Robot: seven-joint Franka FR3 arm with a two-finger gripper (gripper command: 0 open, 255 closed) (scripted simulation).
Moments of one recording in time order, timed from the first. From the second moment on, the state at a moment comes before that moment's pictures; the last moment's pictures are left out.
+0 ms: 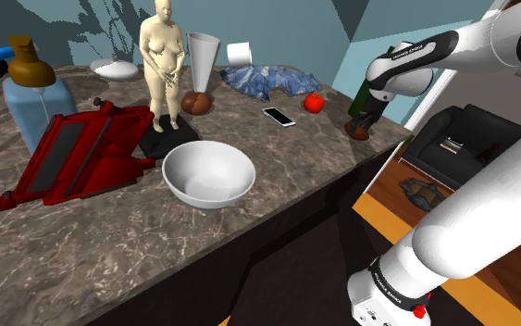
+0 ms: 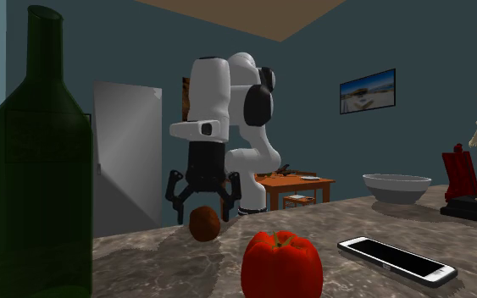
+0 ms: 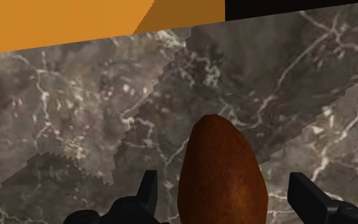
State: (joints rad) arm -0.05 -0.05 -0.64 -2.24 -0.06 2.28 -0.58
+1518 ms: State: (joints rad) arm -0.05 -0.10 -0.63 -2.19 -0.10 2.19 -0.56
